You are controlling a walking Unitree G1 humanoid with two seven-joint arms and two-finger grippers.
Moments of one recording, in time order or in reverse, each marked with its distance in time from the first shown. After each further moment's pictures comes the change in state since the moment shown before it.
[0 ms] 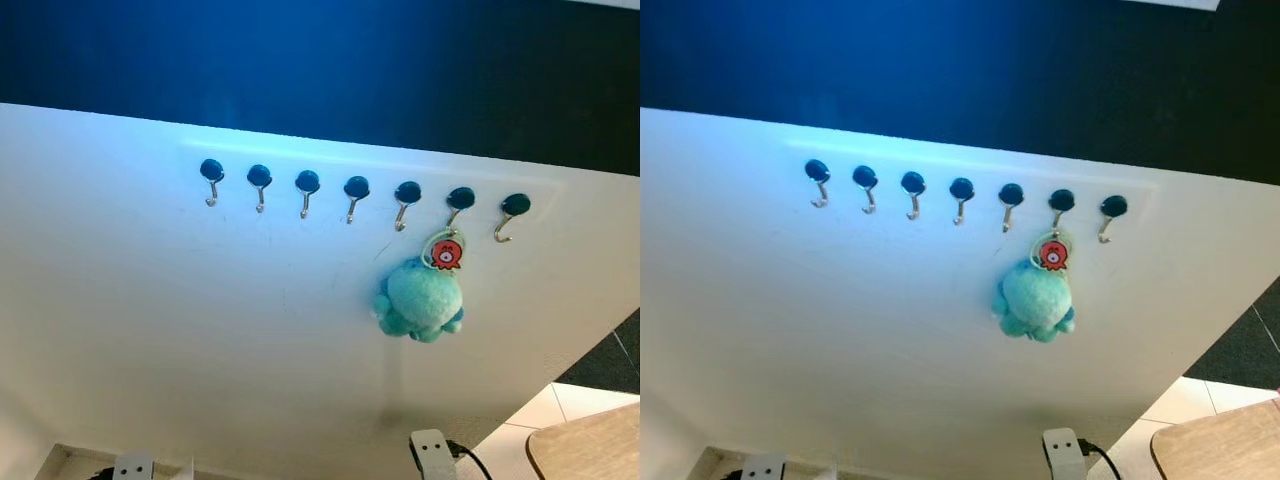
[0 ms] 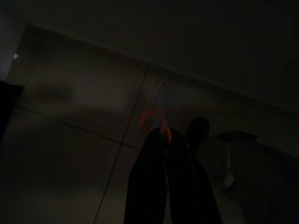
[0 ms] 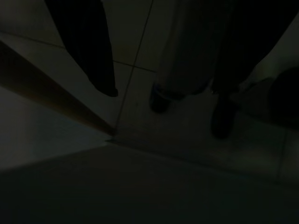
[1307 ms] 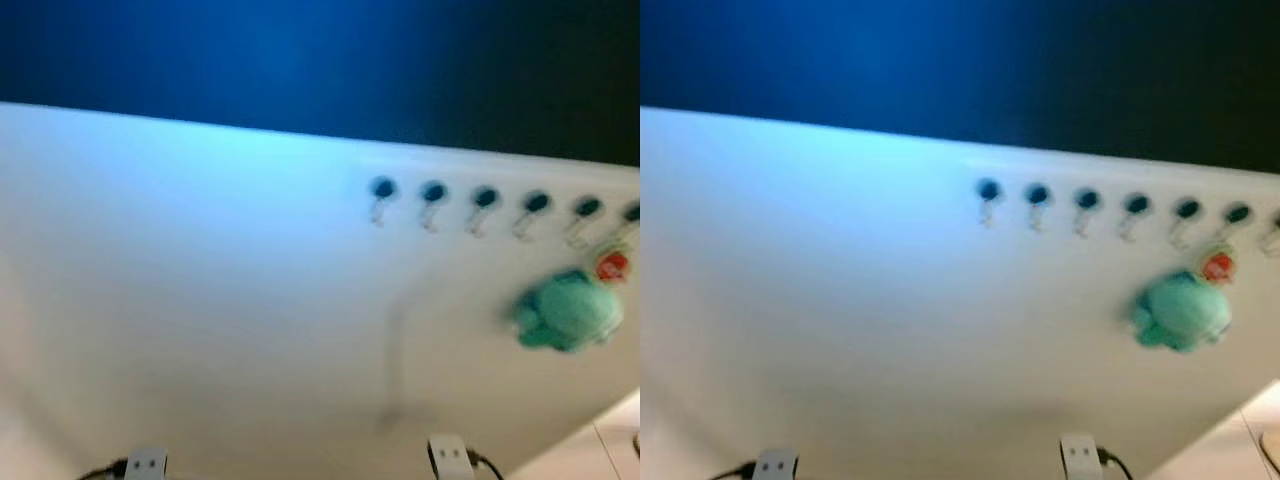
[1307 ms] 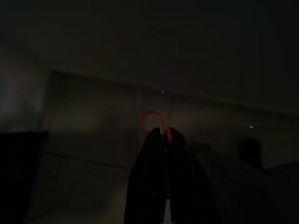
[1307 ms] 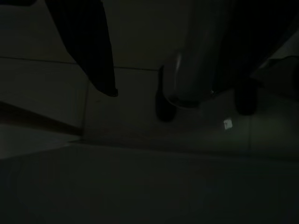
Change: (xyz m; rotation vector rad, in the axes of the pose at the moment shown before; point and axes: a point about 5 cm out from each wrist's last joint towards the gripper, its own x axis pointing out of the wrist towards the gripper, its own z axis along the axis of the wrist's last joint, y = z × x) left arm 0.000 -0.009 0.008 0.052 -0.069 -0.077; right arm -0.001 -0.004 -0.003 0.065 -0.019 -0.031
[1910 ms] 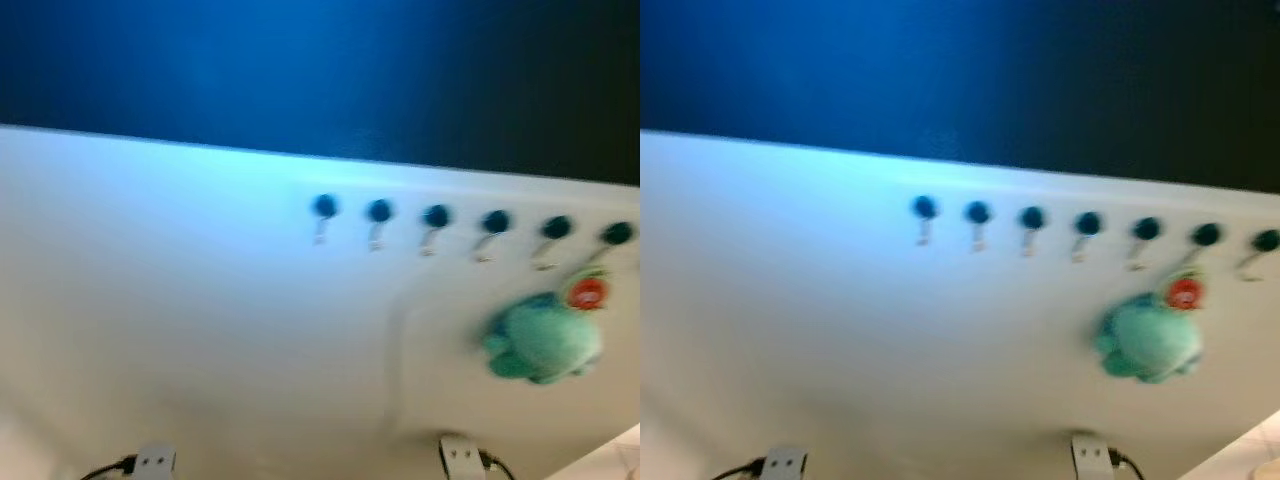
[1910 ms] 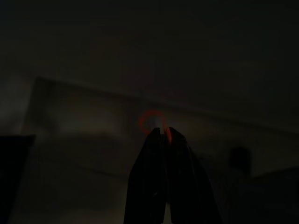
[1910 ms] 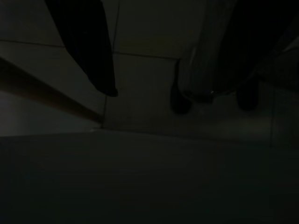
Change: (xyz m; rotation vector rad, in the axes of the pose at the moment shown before) left arm 0.004 -0.009 0.006 0.010 -0.003 -0.025; right arm -0.001 -0.008 -0.001 -0.001 0.001 -0.022
